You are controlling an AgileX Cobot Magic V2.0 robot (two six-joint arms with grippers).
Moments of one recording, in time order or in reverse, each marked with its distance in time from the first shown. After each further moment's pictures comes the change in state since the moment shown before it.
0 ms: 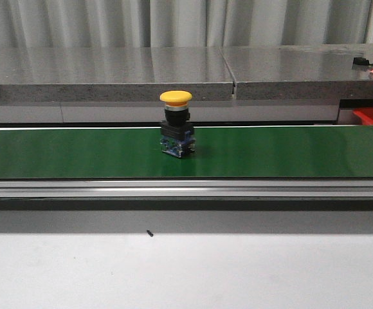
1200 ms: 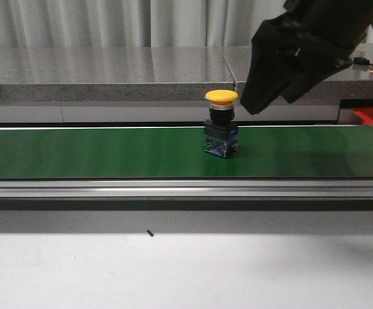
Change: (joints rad) left arm 0.000 0.000 0.000 0.000 0.000 0.000; right arm 0.578 0.360 -0.267 -0.018 -0.049 -0.099
